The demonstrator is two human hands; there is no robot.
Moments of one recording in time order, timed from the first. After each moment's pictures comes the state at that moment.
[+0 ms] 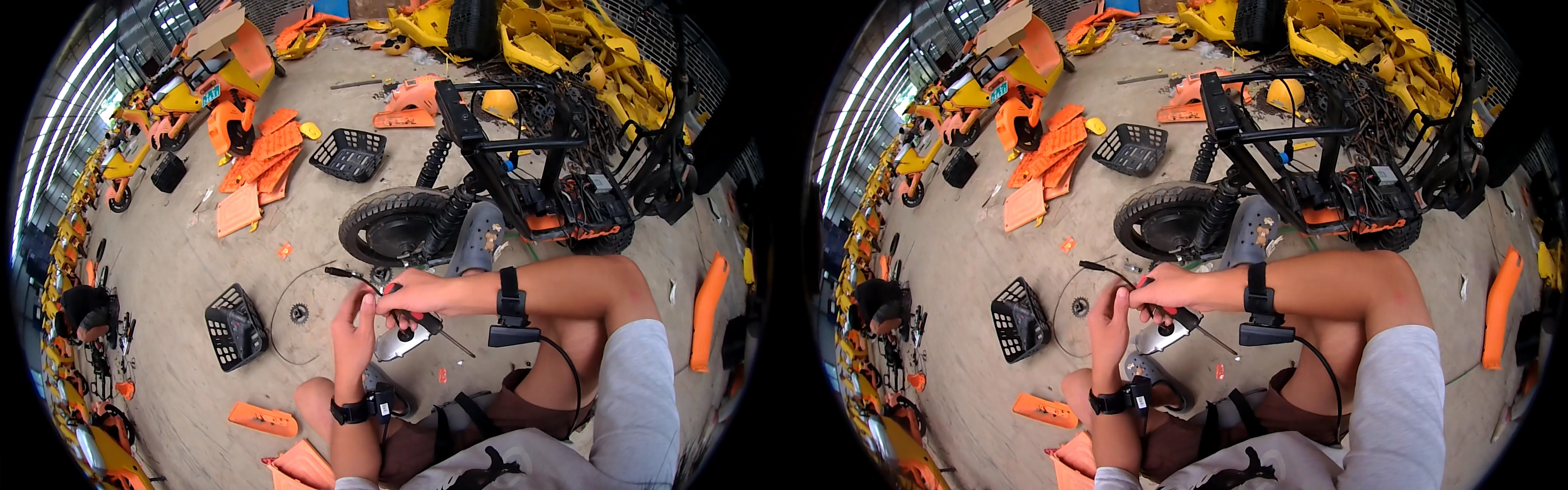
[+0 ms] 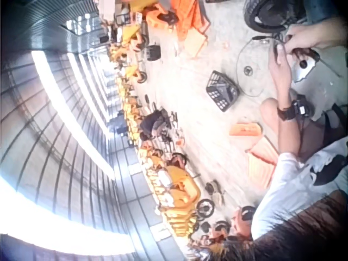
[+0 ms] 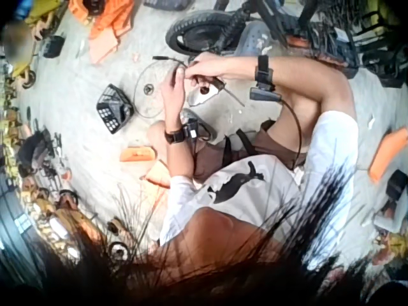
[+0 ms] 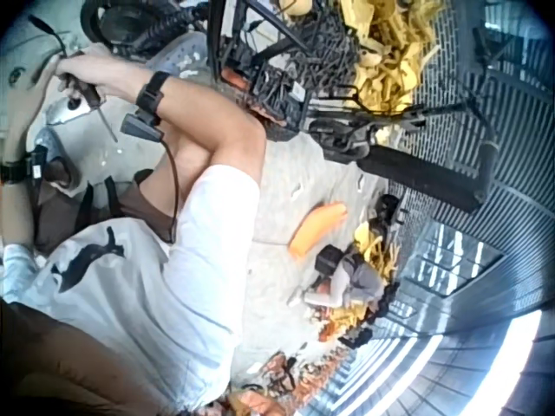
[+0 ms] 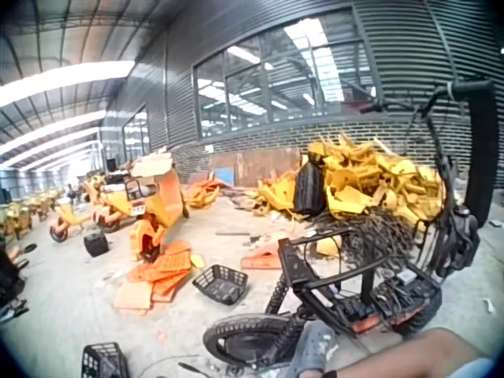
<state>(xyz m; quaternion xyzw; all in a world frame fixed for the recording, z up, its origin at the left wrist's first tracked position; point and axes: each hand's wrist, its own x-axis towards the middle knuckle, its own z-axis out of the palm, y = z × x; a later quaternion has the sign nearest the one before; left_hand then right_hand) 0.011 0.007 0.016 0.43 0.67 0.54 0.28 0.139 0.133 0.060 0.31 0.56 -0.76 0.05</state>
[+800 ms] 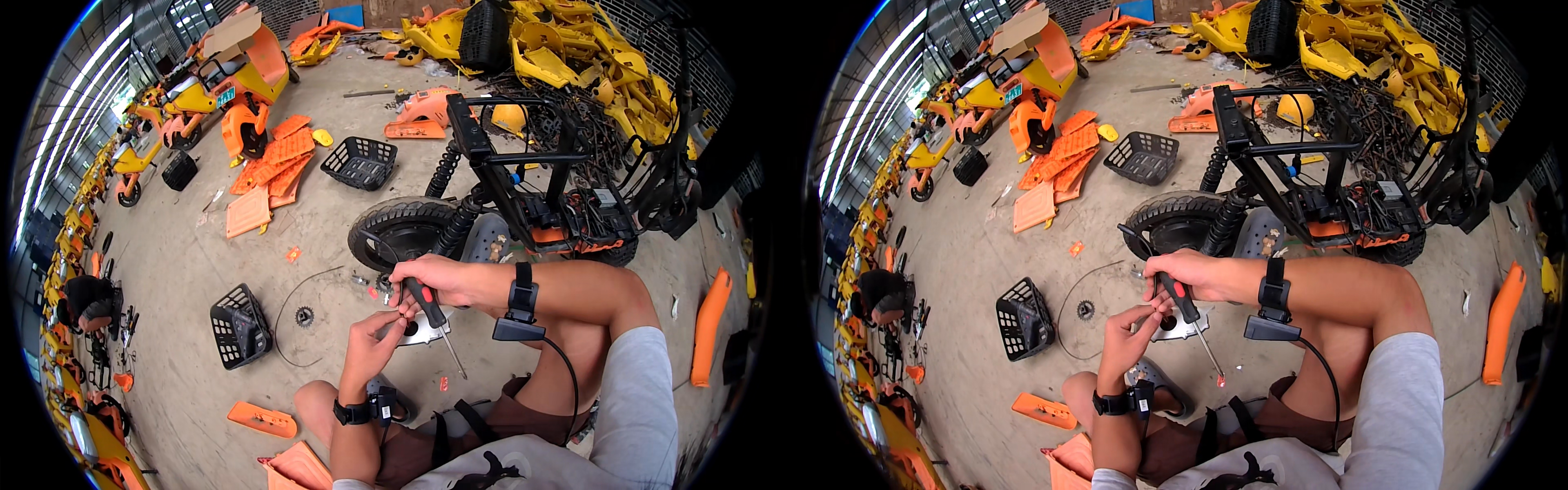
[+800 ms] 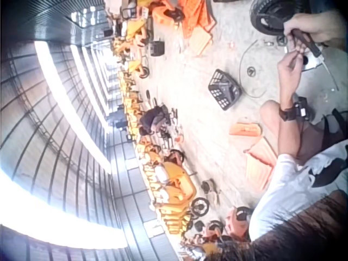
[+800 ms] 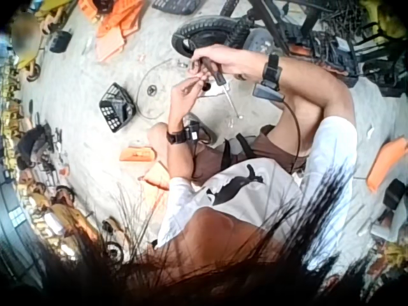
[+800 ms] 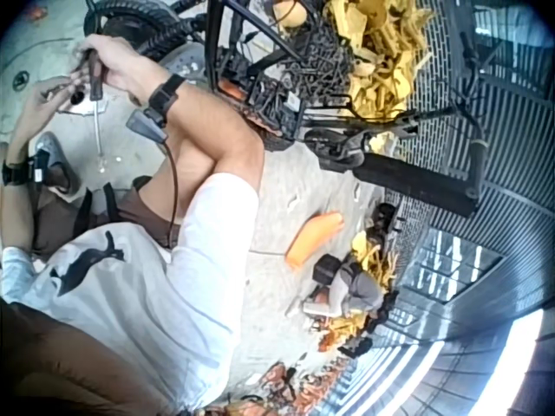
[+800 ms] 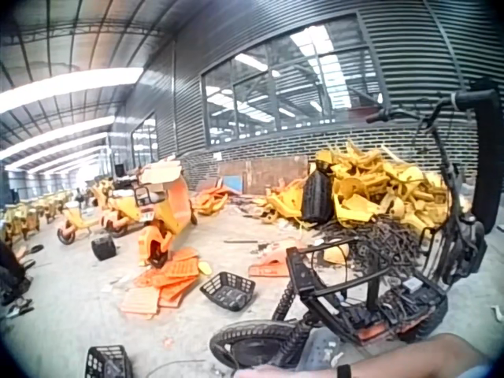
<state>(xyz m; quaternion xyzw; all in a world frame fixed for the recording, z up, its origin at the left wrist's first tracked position) 0.021 -0.006 0.020 0.49 0.60 0.52 0.36 0.145 0.157 0.071 0.32 0.41 -0.86 0.00</state>
